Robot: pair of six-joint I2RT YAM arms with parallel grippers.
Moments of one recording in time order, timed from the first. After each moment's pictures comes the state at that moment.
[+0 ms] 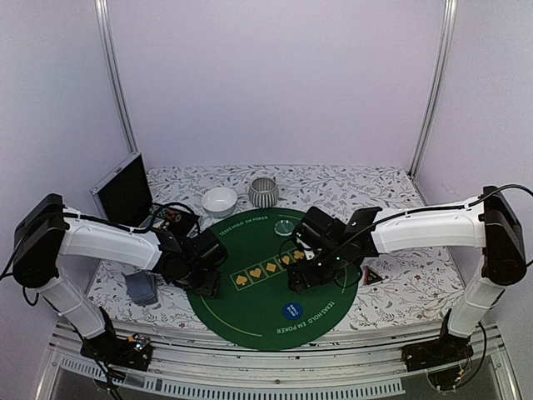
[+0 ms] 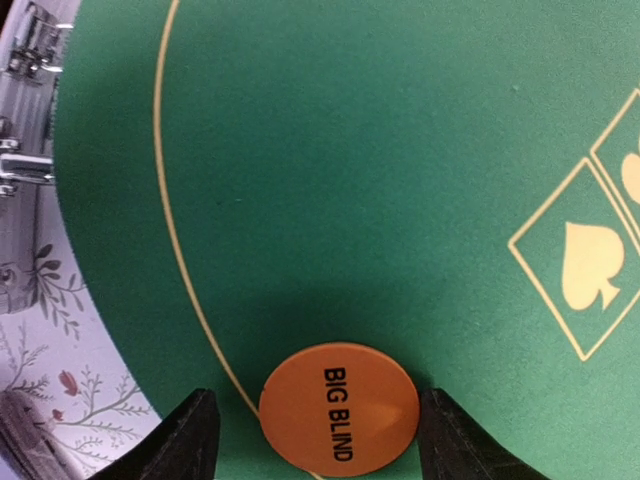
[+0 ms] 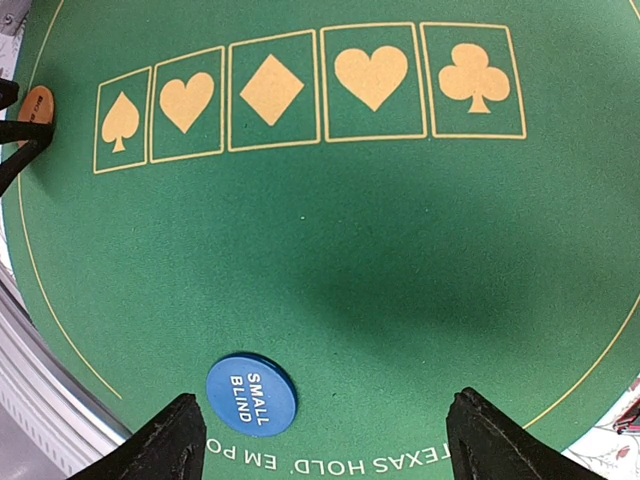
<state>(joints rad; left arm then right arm) -0.92 1.59 0.79 -0.49 -0.32 -0.65 1.03 1.71 1.17 -0.62 0.05 0.57</state>
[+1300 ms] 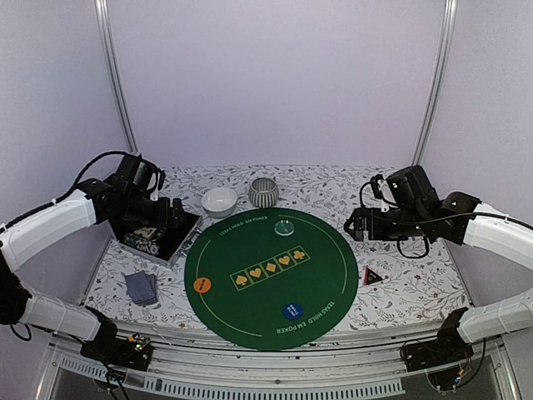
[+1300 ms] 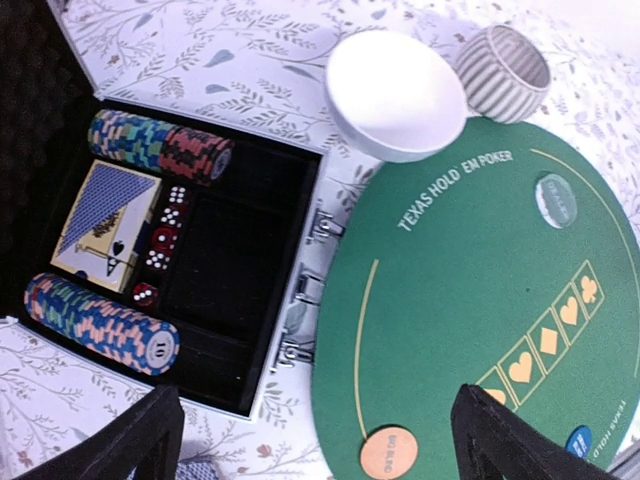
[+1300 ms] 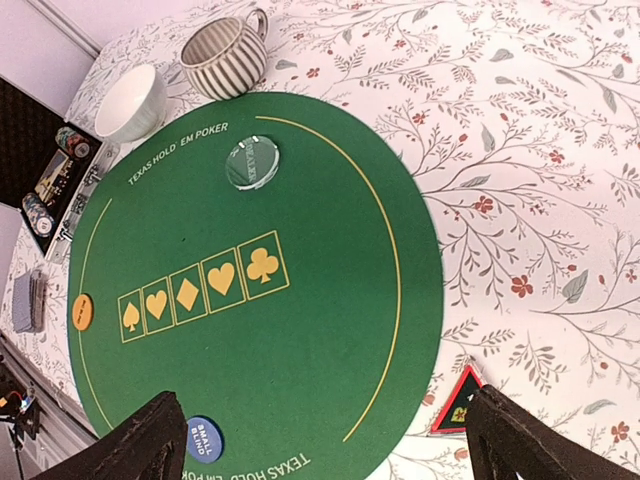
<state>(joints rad) -0.46 1.23 0.97 -0.61 -0.13 -0.39 0.70 1.15 0.93 -0.57 0.12 0.54</state>
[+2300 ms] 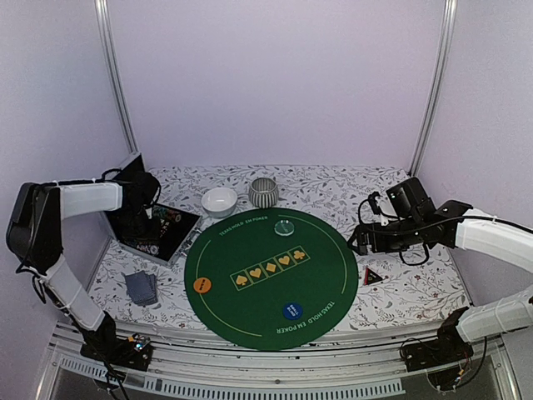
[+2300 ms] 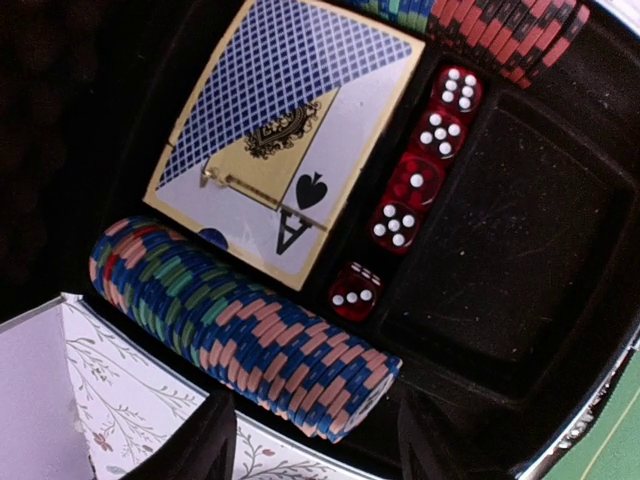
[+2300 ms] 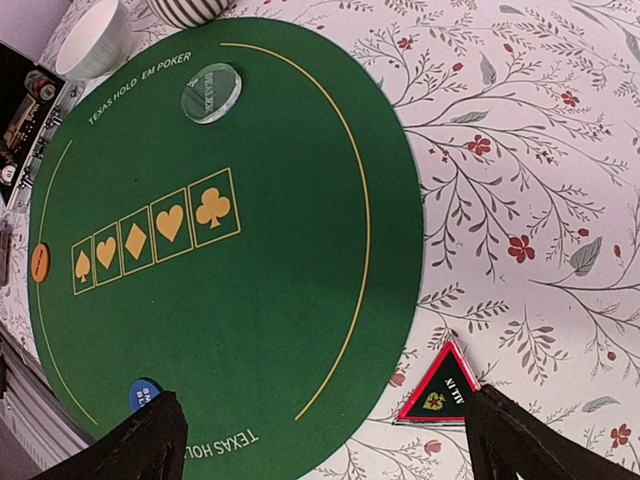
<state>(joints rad) -0.19 1.63 1.03 -0.70 -0.28 -0.28 0.59 1.19 0.83 -0.54 -0.03 0.42</state>
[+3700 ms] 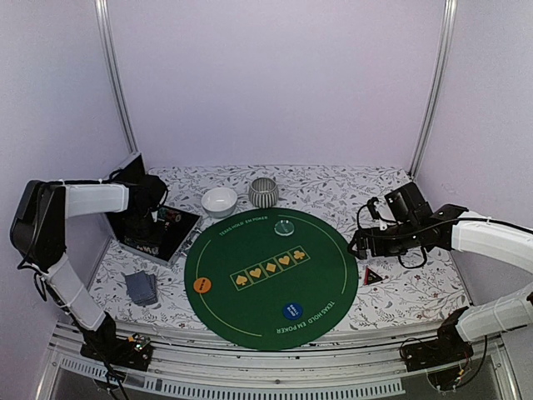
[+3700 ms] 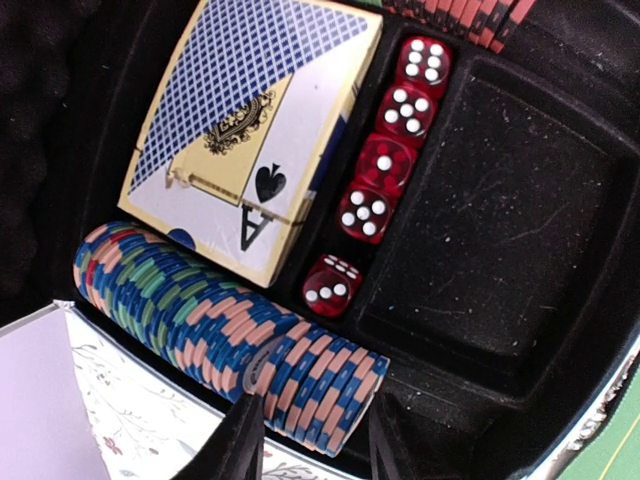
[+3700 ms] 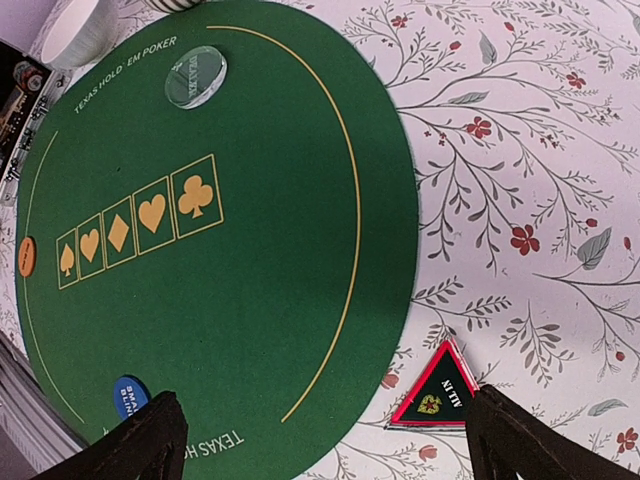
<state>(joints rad) -0.24 1.67 1.03 -0.70 -0.32 -0.26 0.57 1.21 0.79 -0.50 -0.06 0.41</state>
